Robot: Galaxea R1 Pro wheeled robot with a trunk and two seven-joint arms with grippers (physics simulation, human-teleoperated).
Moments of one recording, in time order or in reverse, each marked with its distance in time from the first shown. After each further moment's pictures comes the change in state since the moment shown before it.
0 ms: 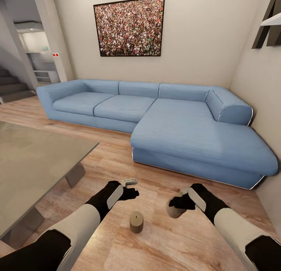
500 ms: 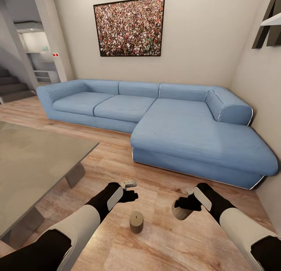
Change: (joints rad) left arm 0.000 0.000 -0.016 0.030 -0.005 0.000 0.002; right arm 0.000 -0.043 -0.020 -0.002 0.005 0.040 -0.002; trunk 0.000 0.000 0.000
